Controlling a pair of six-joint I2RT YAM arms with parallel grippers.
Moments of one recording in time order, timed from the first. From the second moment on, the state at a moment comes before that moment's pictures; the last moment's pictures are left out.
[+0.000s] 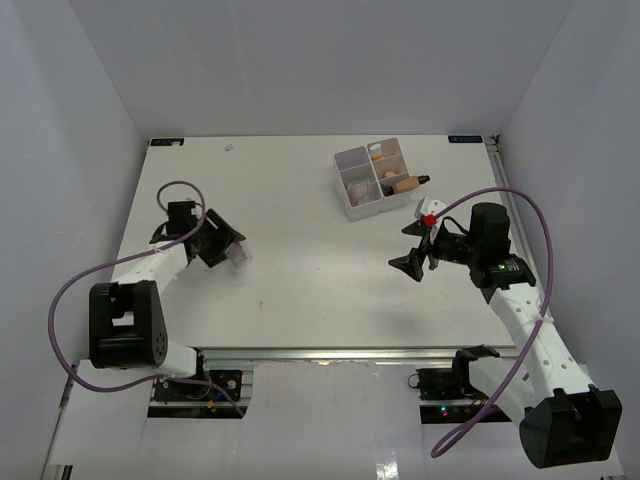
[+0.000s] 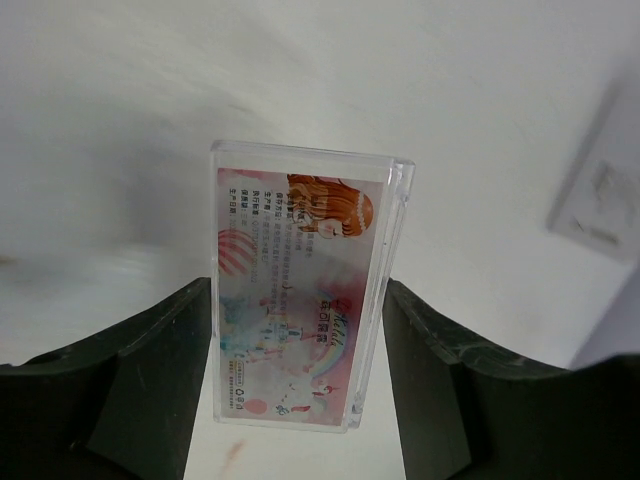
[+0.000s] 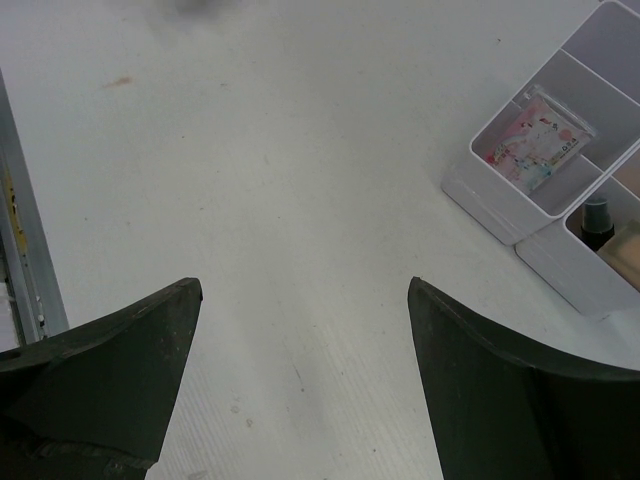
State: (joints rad) left arm 0.05 1.43 0.78 -0.24 0.27 -0.75; right arm 0.16 0.92 0.74 -0.32 -0.91 -0.52
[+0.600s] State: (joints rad) left arm -0.54 1.67 1.11 0.28 0.77 -0.39; right arm 0.03 1.31 1.04 -0.26 -1.14 -0.01
